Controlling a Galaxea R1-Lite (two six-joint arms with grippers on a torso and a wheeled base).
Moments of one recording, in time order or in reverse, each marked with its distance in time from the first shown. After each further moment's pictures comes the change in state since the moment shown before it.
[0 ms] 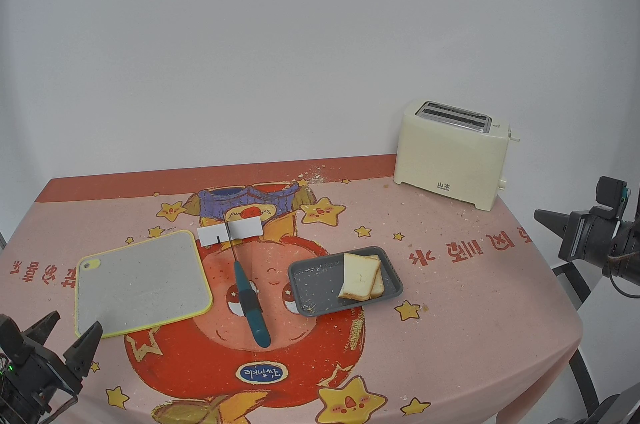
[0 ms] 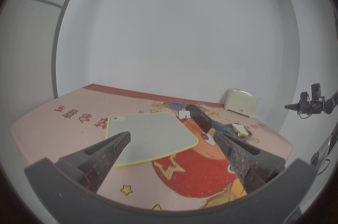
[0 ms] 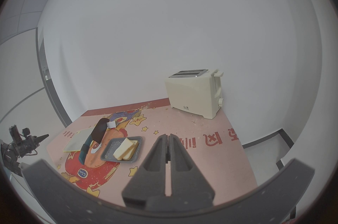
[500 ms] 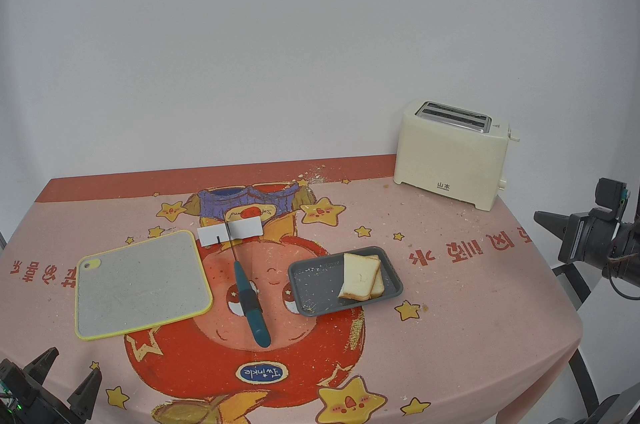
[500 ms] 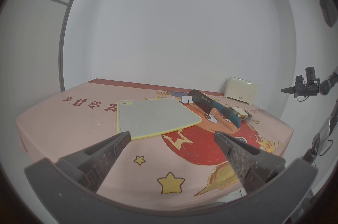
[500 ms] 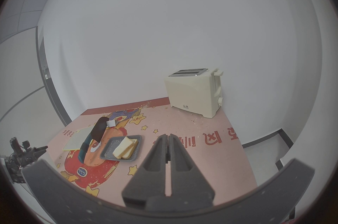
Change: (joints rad) left arm -0.008 -0.351 0.025 0.336 -0.009 0.048; right arm -0.001 0.000 0.005 0.000 0.000 -0.016
